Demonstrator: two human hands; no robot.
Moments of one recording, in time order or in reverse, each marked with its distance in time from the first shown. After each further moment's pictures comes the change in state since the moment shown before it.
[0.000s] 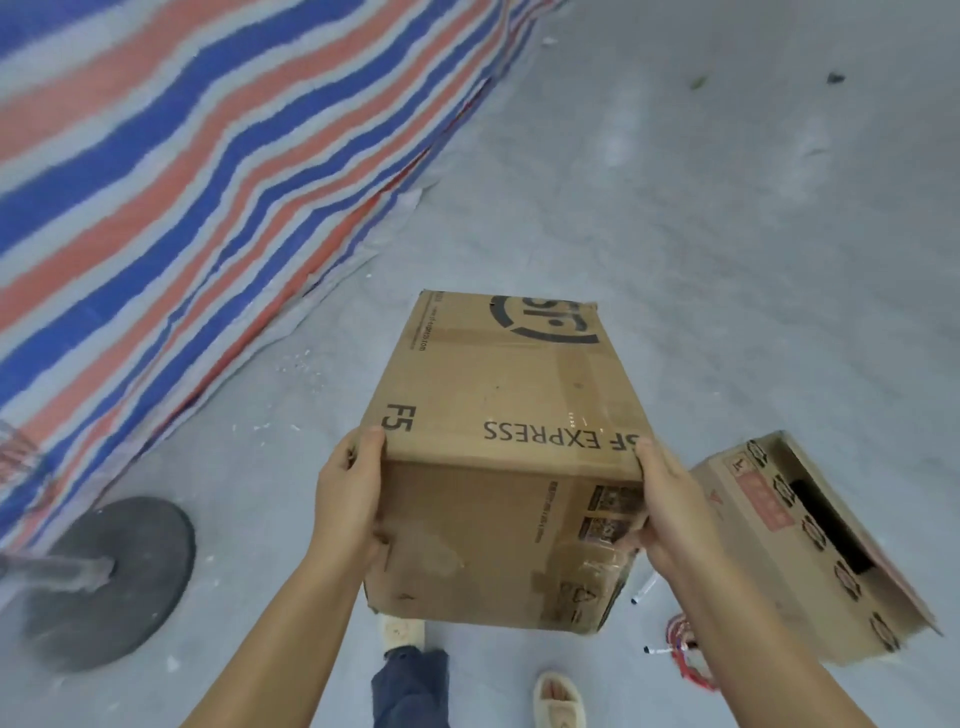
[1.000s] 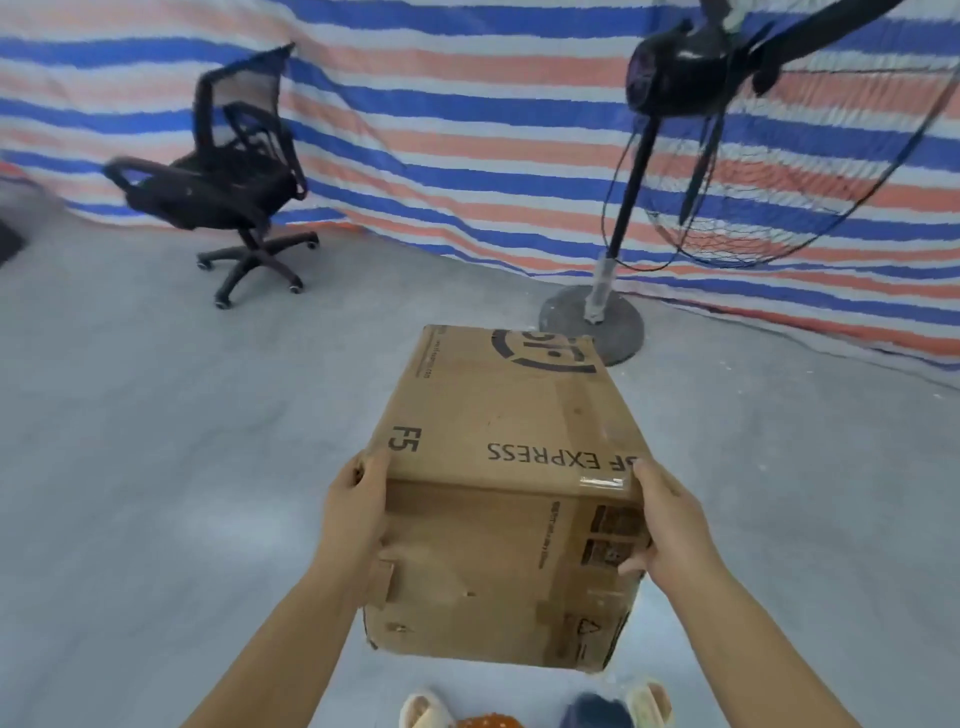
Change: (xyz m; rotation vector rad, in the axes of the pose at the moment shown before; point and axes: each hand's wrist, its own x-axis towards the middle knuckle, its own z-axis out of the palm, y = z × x) left_hand -0.497 -0.349 -0.284 -0.664 1.101 -0.195; right_hand -0.381 0.252 0.012 -0.914 -1.044 -0.116
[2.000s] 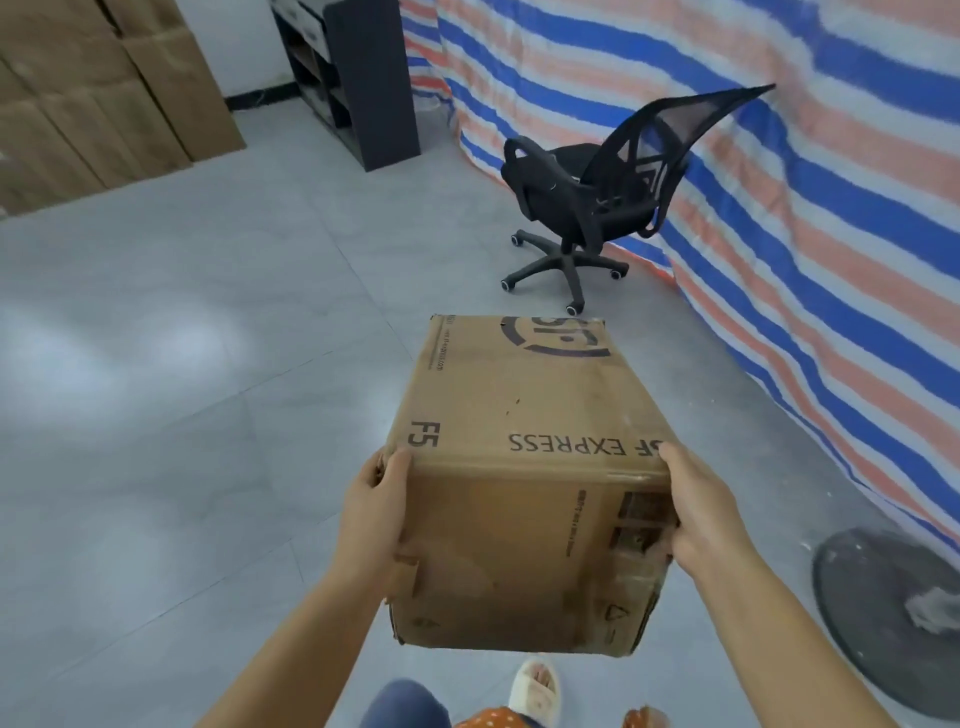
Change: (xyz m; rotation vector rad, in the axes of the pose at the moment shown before) left_hand 0.212 0.101 -0.204 -0.424 0.676 -0.111; right_hand 0.087 -0.167 0.471 -0.356 -0.594 -0.024
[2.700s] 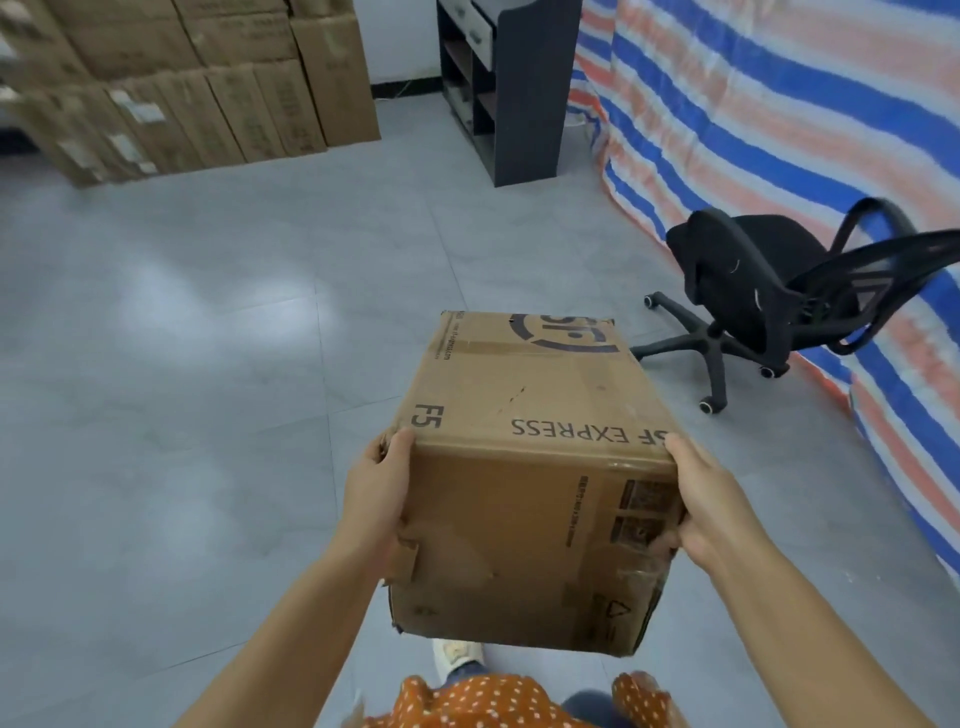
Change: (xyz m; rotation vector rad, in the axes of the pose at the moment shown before) left_hand 0.296 0.145 -0.111 -0.201 0.233 -0.063; right_hand 0.110 -0.122 0.361 -0.287 -0.299 -0.050
